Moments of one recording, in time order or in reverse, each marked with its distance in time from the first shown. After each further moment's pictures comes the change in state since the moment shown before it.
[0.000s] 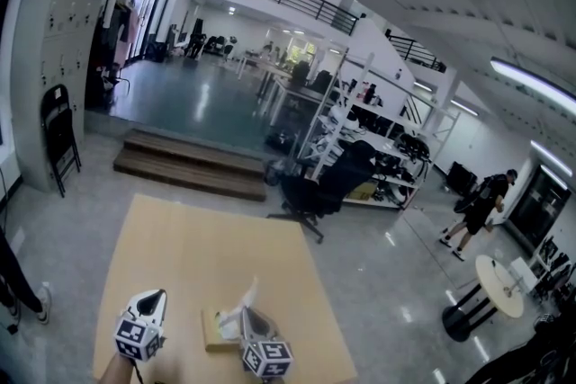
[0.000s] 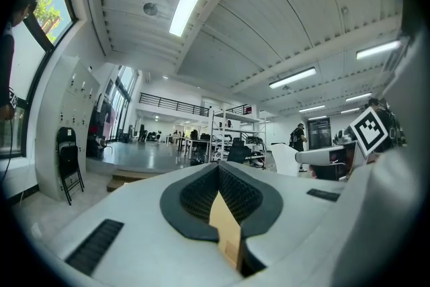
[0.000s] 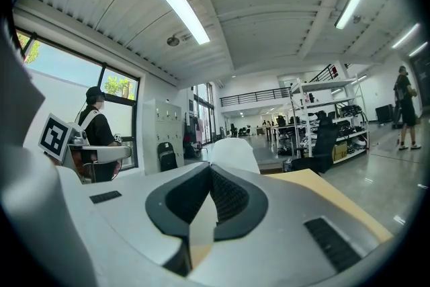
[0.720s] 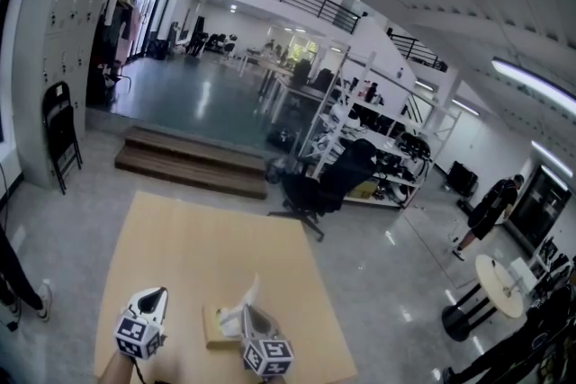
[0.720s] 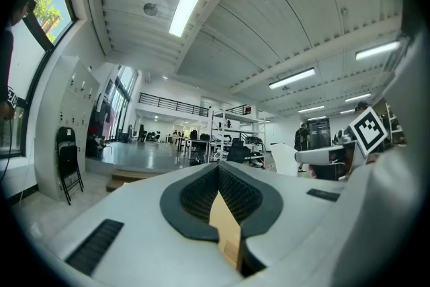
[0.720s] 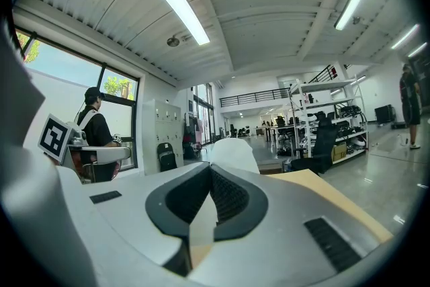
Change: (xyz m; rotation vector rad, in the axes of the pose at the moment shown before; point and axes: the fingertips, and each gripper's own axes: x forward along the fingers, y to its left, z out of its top) left arm -0.002 -0.002 0.002 0.002 0.000 -0.005; right arm -0.004 0.001 0.003 0.002 -0.002 -0.006
